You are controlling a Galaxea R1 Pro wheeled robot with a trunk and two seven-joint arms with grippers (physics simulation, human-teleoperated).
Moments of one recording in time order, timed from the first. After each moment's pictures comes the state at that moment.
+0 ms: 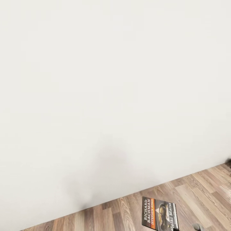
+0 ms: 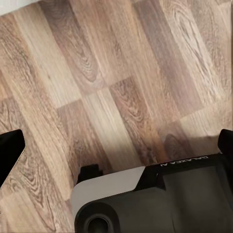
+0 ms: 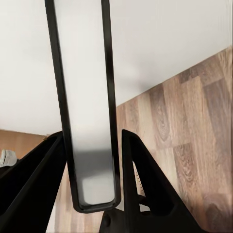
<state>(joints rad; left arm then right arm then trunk) -0.31 -0.01 0.12 -0.02 -0.22 -0.19 -0.12 -0.45 -0.41 0.06 0.08 -0.46 -0.04 1.28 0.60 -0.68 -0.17</state>
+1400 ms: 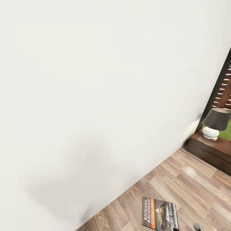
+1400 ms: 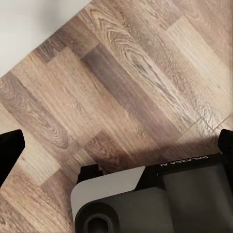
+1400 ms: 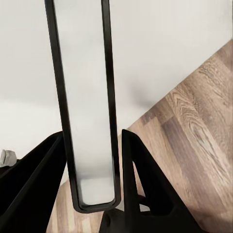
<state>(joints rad) -0.31 -0.01 0.12 -0.02 -0.22 -0.19 -0.12 -0.45 -0.41 0.06 0.08 -0.46 -0.04 1.28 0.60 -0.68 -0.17</state>
